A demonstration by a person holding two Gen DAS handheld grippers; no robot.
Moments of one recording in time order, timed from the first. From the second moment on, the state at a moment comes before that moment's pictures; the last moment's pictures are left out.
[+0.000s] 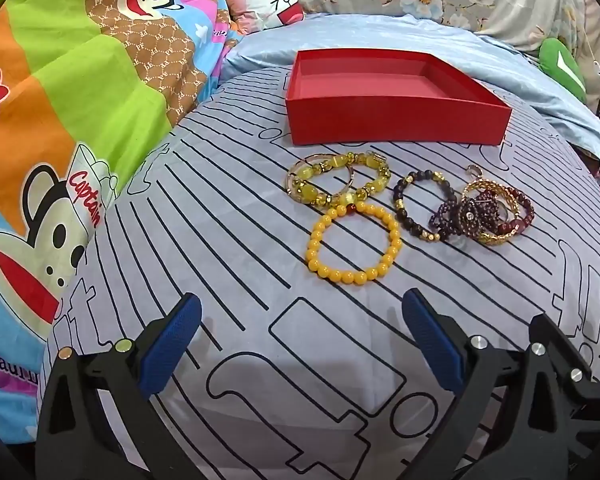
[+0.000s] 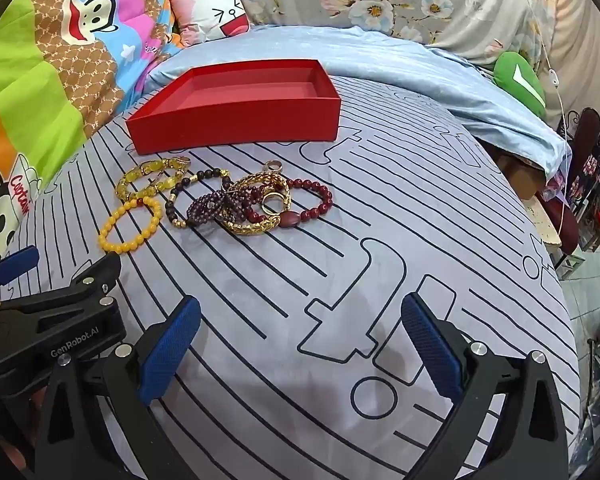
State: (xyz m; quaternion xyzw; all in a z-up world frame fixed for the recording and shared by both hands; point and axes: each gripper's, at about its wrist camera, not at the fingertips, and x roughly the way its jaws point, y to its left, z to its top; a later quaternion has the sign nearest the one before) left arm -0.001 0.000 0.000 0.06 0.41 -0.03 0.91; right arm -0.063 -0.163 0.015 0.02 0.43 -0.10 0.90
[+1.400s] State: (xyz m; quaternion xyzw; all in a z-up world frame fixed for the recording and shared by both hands) left arm 0.000 -0.001 0.005 0.07 0.42 -0.03 0.90; right arm -0.062 -0.165 0.012 0.02 0.43 -0.10 0.90
